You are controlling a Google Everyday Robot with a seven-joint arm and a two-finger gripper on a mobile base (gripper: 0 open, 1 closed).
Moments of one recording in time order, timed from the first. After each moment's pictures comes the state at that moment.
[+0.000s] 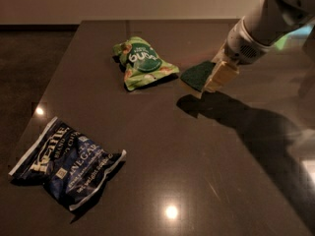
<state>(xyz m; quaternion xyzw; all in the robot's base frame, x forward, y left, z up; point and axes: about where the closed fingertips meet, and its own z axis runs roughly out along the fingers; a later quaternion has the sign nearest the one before) 0.585 -0.155 0.902 -0.57 0.78 0.07 0.23</state>
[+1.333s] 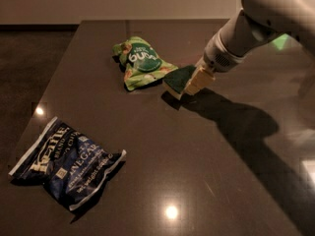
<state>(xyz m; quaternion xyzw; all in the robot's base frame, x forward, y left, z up) 0.607 -0.112 0.874 -0.54 0.80 0.08 0.25</state>
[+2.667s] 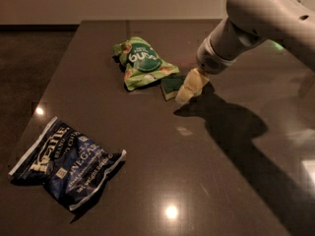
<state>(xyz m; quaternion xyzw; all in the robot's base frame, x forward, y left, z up) 0.620 -0.104 0.865 -0.52 0.81 0.05 0.26</state>
